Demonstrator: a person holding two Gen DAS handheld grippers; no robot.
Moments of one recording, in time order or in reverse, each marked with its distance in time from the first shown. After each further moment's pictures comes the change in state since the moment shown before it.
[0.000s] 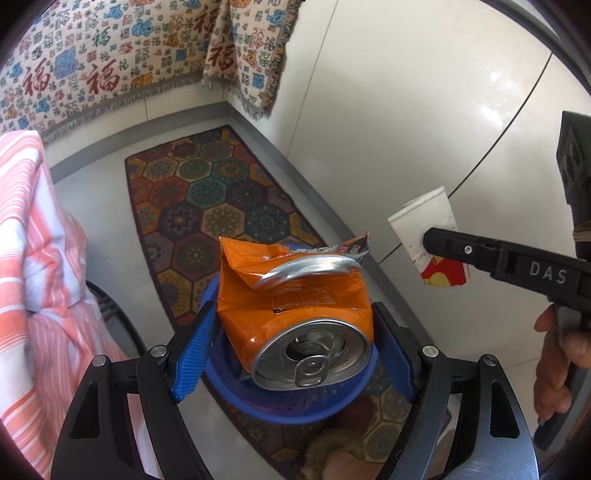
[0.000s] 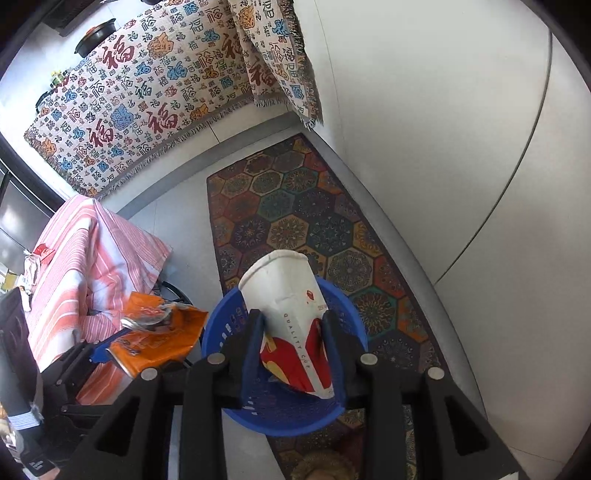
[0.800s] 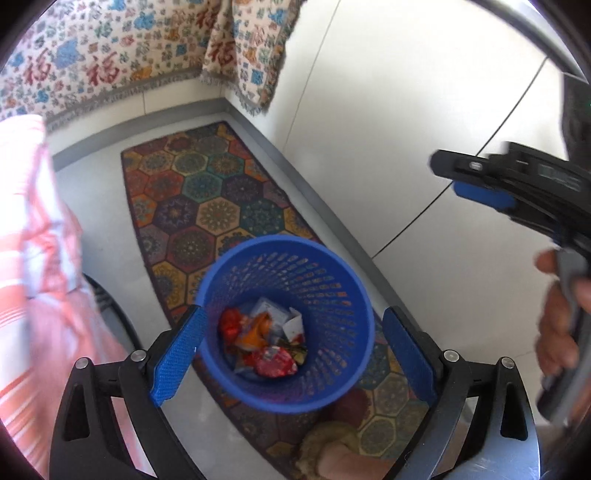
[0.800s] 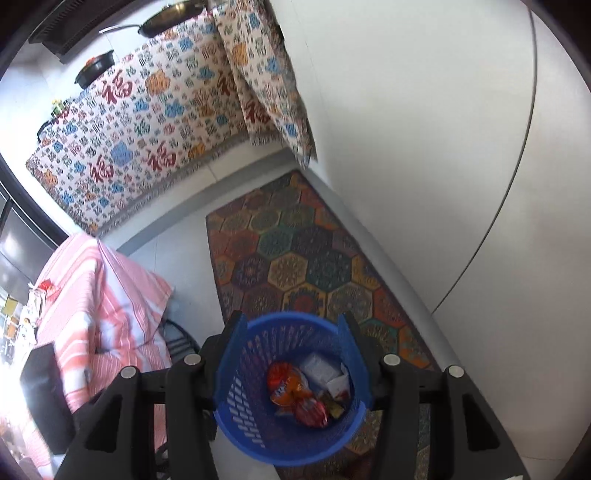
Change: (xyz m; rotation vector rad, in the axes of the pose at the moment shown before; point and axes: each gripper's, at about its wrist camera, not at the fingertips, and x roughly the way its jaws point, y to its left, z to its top) left arm -0.022 0.009 -0.014 -0.012 -0.006 -0.049; right arm -0.021 0.011 0.017 0.041 -0.153 -0.011
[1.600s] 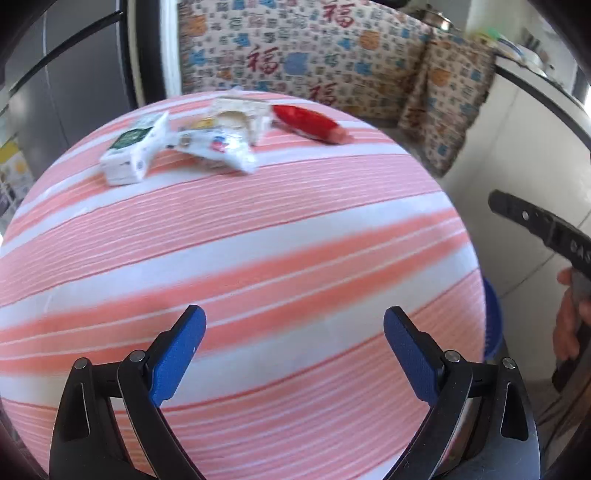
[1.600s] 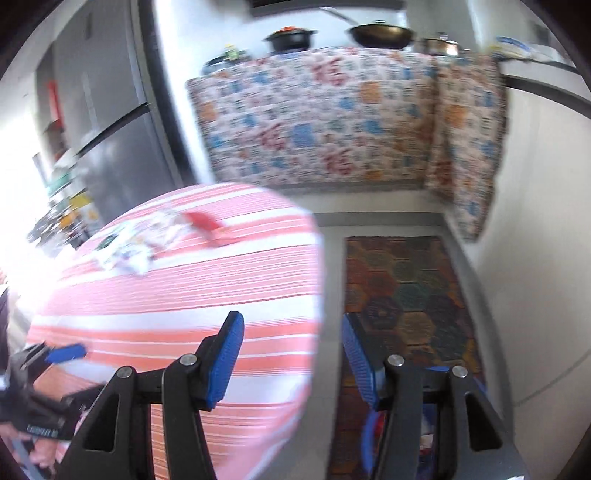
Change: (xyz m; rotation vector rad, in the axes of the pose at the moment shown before) left arm -0.219 0.242 -0.121 -0.322 -0.161 0.423; right arm -0.033 0.275 -0.077 -0.500 -0.108 0.314
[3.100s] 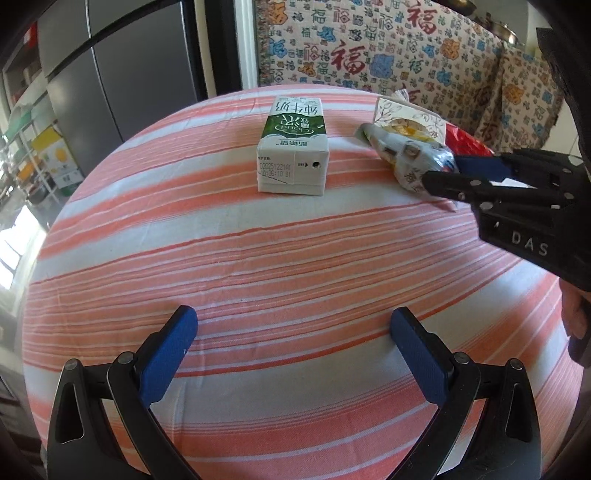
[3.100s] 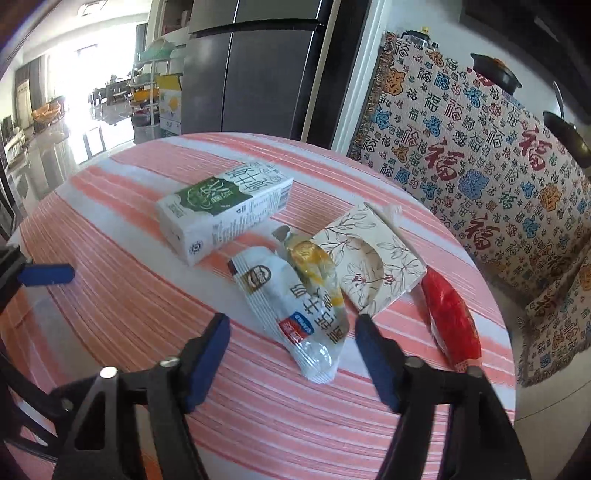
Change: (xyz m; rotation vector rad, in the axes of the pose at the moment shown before) left arm 0.037 0.142 0.030 -0.046 -0.002 0.159; right arm 0.157 0.248 0.057 -0.521 0.123 0.086
